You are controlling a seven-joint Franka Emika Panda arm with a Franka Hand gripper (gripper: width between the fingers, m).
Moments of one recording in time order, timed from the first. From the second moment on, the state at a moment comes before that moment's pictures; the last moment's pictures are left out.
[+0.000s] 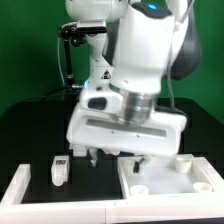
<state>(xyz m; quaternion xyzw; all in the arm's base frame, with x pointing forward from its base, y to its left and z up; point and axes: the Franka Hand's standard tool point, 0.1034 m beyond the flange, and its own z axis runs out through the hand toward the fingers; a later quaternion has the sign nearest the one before) 0.576 -0.038 0.050 1.00 -0.03 -0.03 0.08</state>
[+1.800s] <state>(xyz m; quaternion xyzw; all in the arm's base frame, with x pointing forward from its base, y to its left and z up) 0.491 0.034 0.079 0.96 -0.13 -0.23 0.00</state>
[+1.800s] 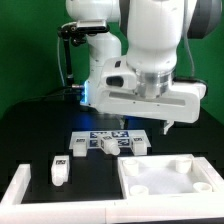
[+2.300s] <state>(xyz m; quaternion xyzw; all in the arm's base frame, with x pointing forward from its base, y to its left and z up) 0.476 0.021 0.075 0.92 -0.13 -0.36 -0.01</state>
